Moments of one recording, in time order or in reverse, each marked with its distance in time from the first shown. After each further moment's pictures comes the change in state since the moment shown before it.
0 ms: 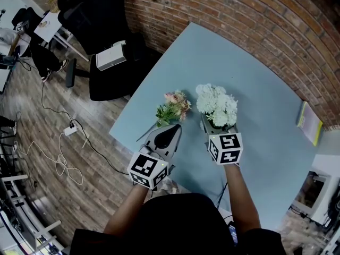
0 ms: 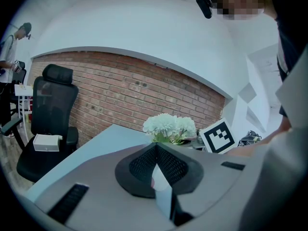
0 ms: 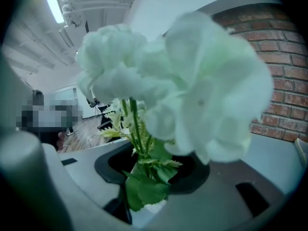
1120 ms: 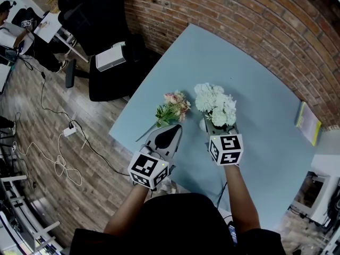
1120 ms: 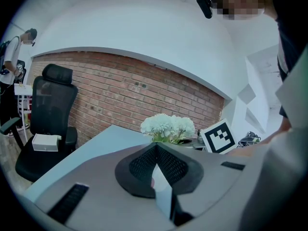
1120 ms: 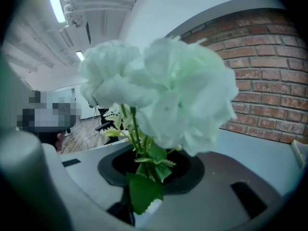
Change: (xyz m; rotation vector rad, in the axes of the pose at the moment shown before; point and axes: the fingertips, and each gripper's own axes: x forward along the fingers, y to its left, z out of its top) left arm -0.001 -0.004 0.002 -0.003 -0.011 -0.008; right arm -0.008 -0.004 0.006 -0.007 -0.030 -0.026
